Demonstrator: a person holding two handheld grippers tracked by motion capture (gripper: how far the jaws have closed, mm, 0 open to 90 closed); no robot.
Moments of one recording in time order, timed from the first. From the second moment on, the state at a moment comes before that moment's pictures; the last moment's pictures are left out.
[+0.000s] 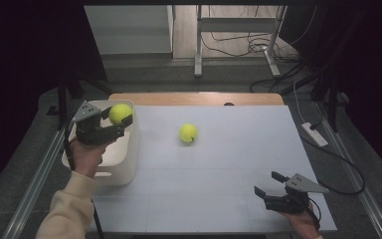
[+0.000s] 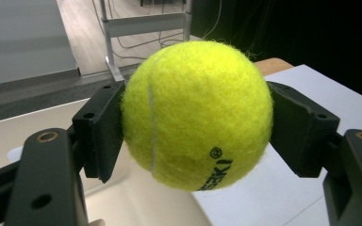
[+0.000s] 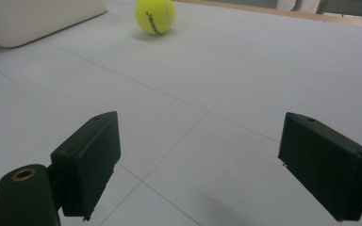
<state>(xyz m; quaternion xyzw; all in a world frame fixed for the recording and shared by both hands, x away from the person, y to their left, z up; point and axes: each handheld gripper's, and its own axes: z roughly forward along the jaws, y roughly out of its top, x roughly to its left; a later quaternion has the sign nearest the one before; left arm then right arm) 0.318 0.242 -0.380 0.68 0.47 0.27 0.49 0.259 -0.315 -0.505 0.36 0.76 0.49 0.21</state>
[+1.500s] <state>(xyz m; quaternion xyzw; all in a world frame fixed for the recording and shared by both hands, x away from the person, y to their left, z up) 0.352 0.282 -0.387 0.66 0.54 0.28 0.44 0.260 -0.316 -0.506 0.36 0.76 0.49 0.21</state>
